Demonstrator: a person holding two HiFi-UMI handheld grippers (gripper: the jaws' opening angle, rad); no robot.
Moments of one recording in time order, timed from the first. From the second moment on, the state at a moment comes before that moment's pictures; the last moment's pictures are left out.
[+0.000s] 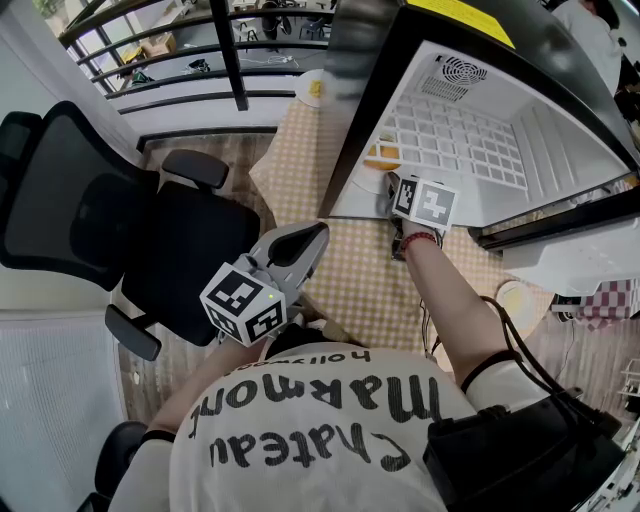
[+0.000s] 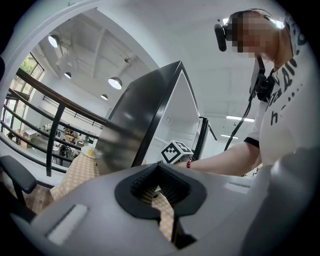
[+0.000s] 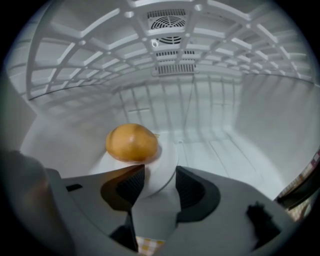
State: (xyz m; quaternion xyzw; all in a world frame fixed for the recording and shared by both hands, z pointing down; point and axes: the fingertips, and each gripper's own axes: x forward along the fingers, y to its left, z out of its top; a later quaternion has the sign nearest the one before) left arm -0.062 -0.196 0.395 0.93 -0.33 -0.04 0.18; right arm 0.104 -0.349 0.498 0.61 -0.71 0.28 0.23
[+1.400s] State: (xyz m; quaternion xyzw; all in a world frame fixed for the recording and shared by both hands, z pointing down) left arm -0.086 -0.164 0.368 0.95 -0.27 -0.03 0.14; right arm 0.116 -0.284 0.452 0.63 -0.71 0.28 0.12
